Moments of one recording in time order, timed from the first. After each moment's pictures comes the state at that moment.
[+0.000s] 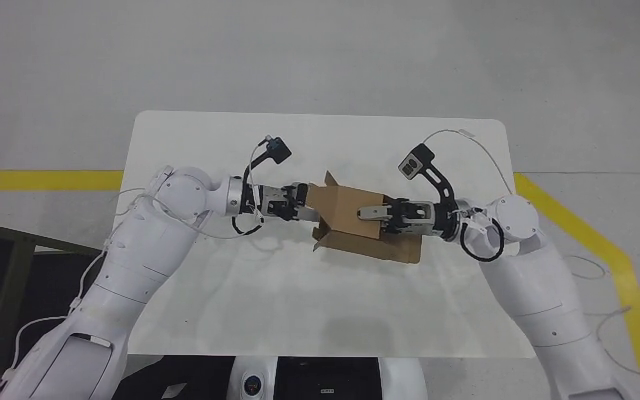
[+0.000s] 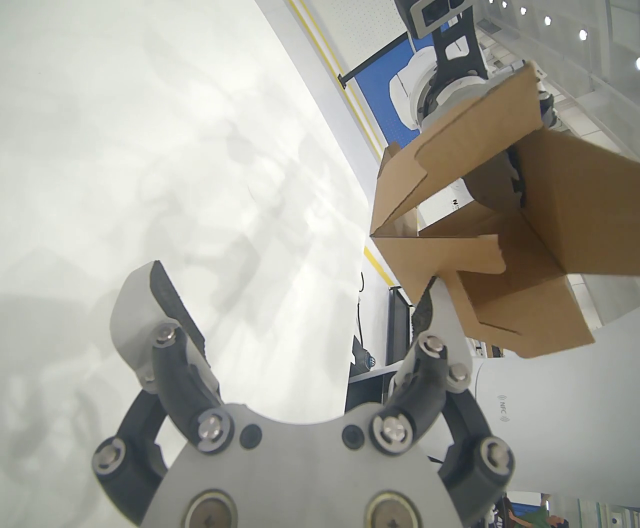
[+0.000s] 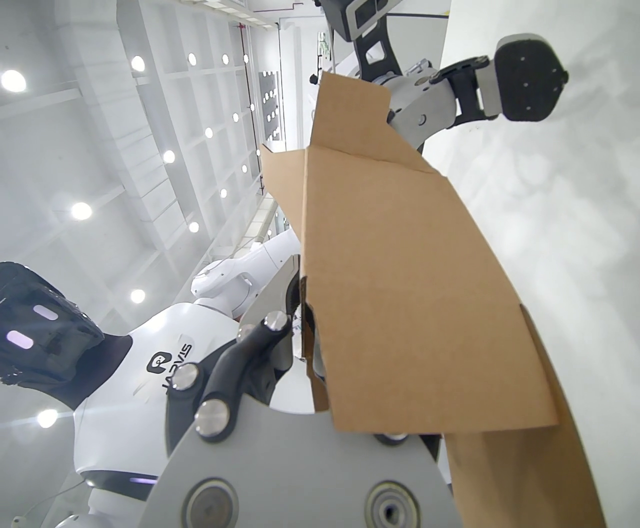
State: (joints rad) left arm 0.77 -1.08 -0.98 -1.31 -0.09 -0.59 -1.13; right arm -0.99 -1.09 1.16 -1.52 0.65 -0.06 1.24
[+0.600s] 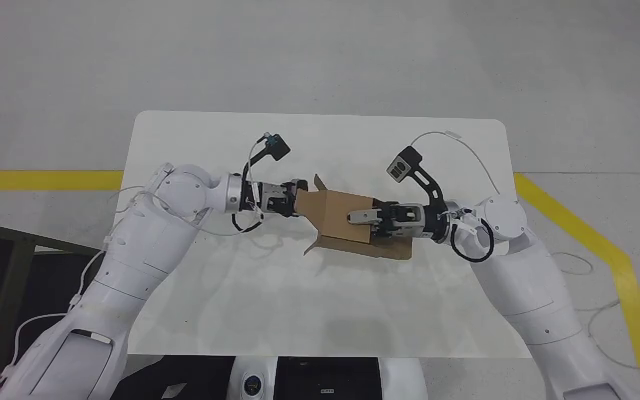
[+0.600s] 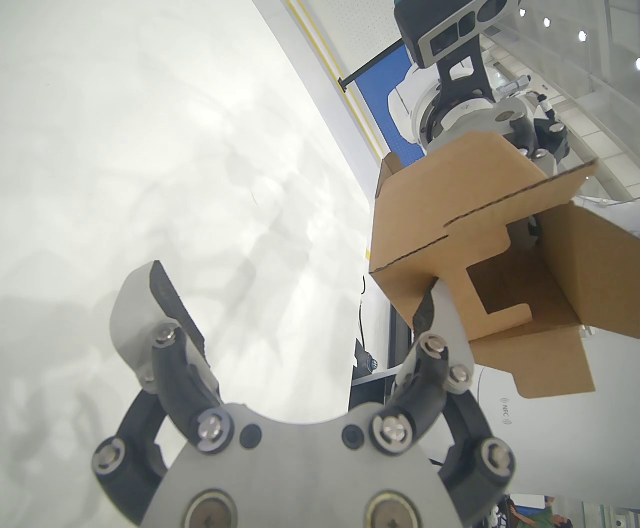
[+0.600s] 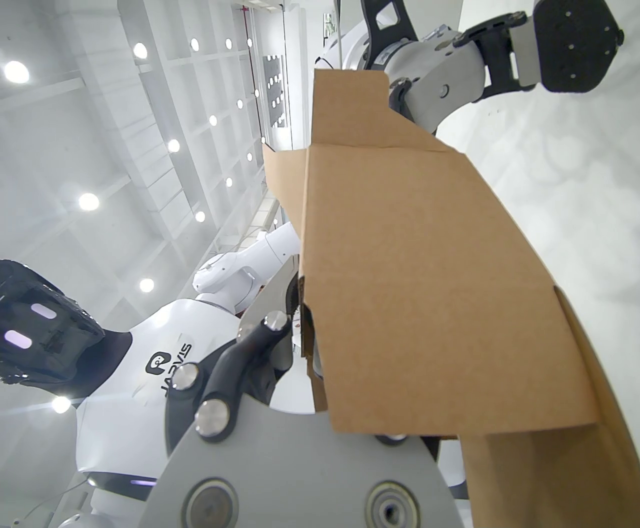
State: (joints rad) left arm 0.75 -1.07 -0.97 -1.28 -0.09 -0.60 -1.11; right arm -0.98 -1.10 1.12 -1.50 0.67 -0.07 1.23
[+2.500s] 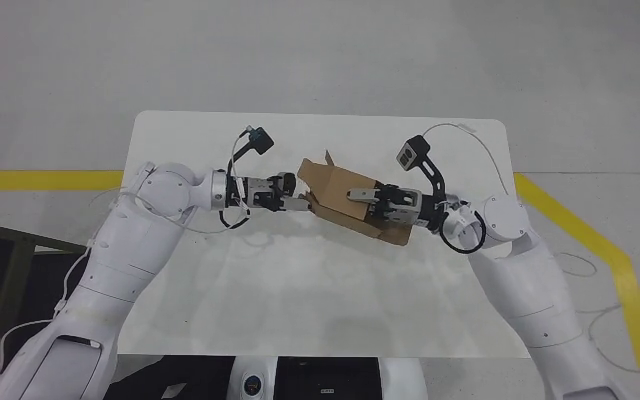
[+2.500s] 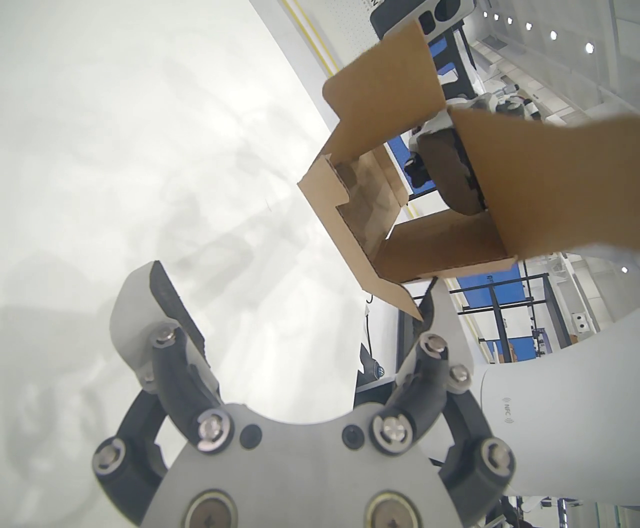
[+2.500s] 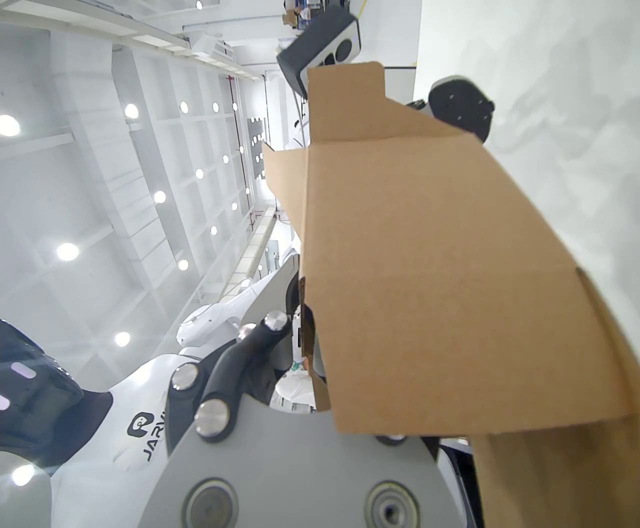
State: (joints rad) left arm 0.78 -1.03 -1.03 -1.31 -0.09 -0.60 -1.11; right arm -0.99 -1.11 1.16 -1.53 0.60 -0.03 1.03
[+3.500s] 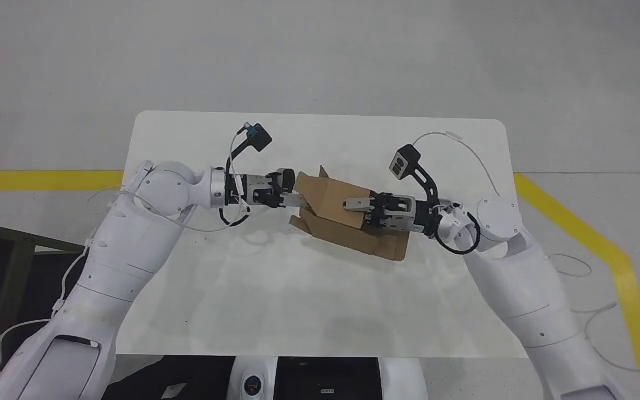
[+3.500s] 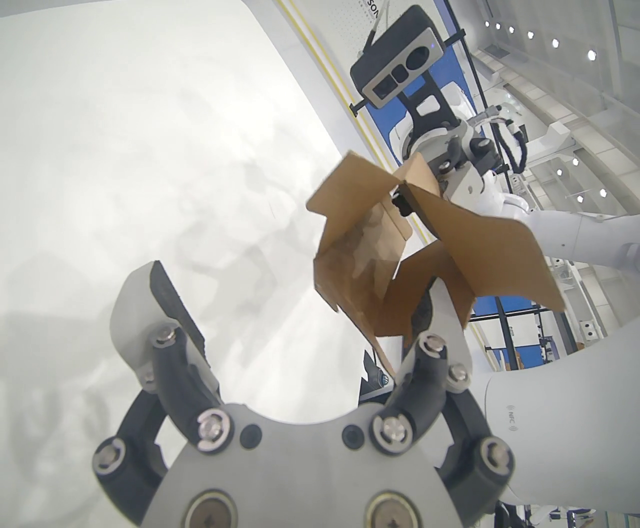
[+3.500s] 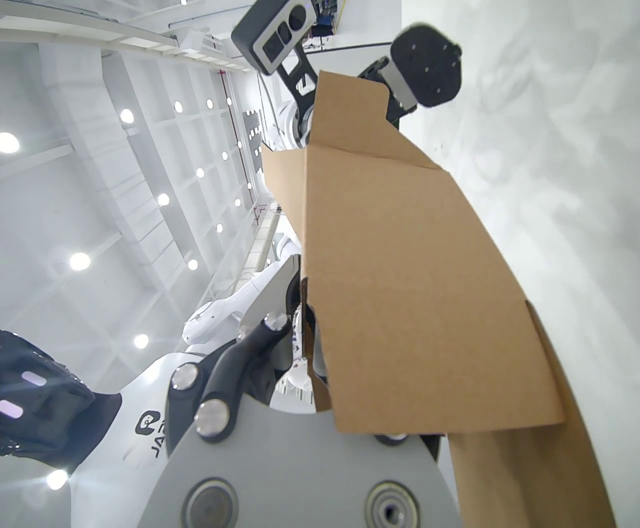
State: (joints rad) left arm 0.77 -1.03 -1.02 -1.32 -0.08 -0.60 -1.08; right arm -0.99 -1.11 1.13 -1.51 0.58 0.02 1.05
